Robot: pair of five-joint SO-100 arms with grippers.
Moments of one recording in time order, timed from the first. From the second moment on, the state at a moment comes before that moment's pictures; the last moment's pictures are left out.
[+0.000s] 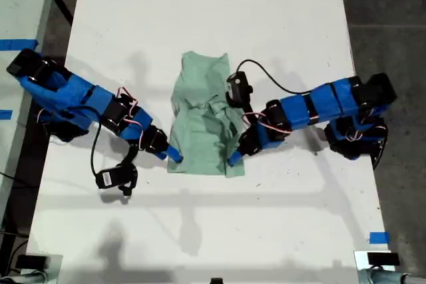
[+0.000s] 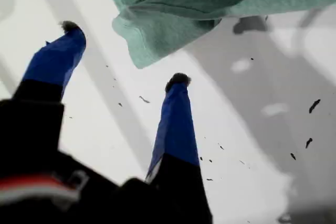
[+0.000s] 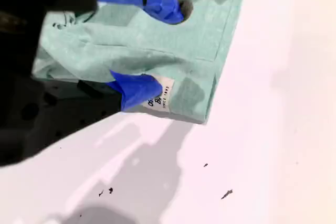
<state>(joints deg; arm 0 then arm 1) 8.6 94.2 113.4 49.8 -9.8 -7.4 85.3 92.4 68.1 -26.8</state>
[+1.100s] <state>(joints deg) 9.3 73.7 99.1 58.3 -9.8 -8.2 66.7 83.9 61.4 -25.3</state>
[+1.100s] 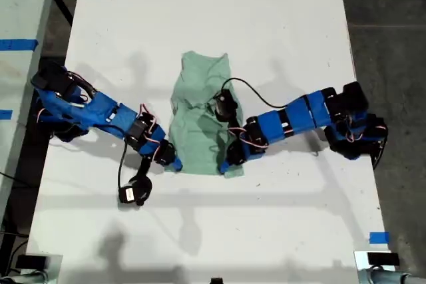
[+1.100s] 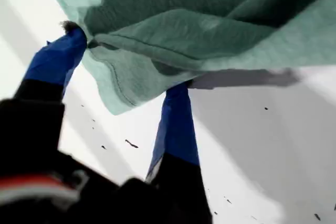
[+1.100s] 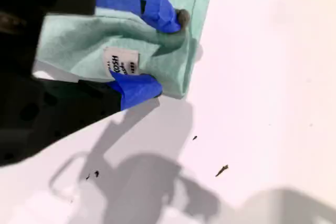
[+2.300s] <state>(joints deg) 12.2 58.9 72.0 68.0 -2.2 -14.6 61.4 65.6 72.1 -22.1</state>
